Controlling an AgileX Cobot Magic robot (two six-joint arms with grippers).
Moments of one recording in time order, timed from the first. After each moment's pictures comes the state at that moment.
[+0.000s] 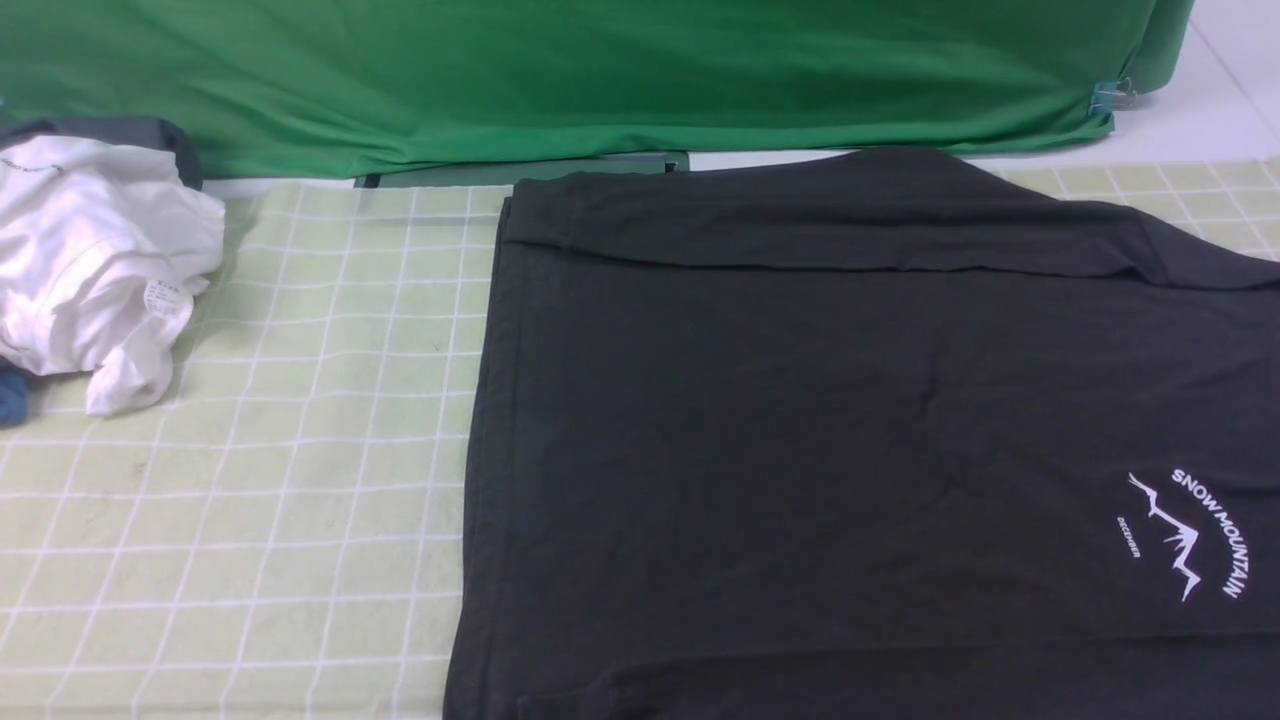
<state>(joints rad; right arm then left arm) 0.08 0.00 -0.10 0.19 -0.02 0.58 0.06 0.00 0.00 -0.56 -0.16 -0.68</state>
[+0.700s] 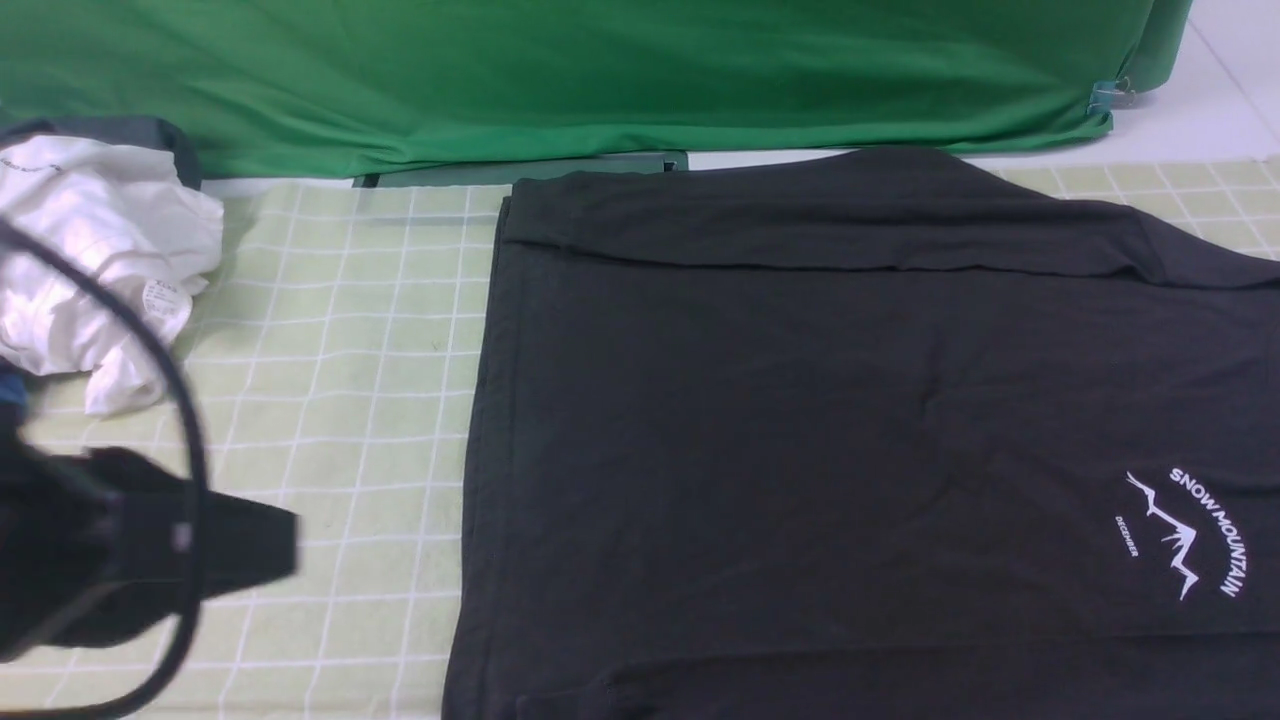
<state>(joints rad) 0.12 0.66 -0.95 0.05 1.20 -0.07 0.06 0.83 -0.81 -0.72 1.20 0.27</state>
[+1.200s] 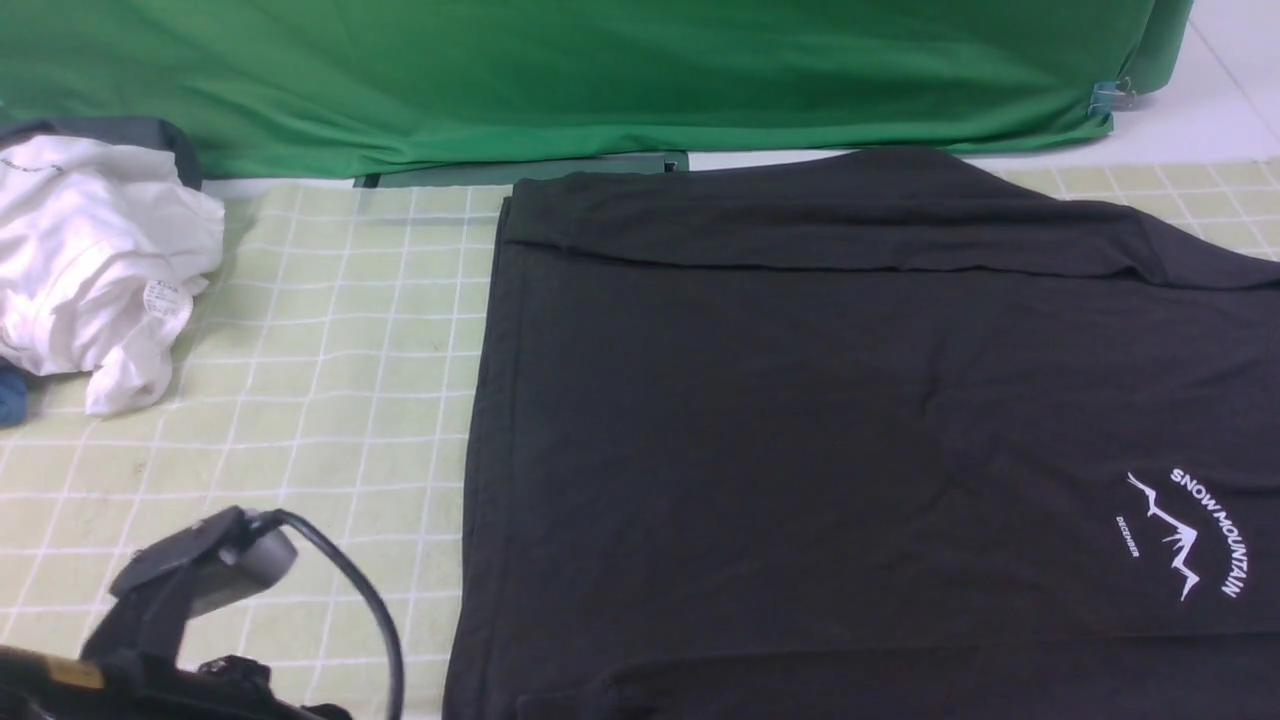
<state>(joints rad) 0.12 0.69 -0.68 0.09 1.11 -0.09 -0.20 0.91 -0.46 -0.74 0.97 0.17</state>
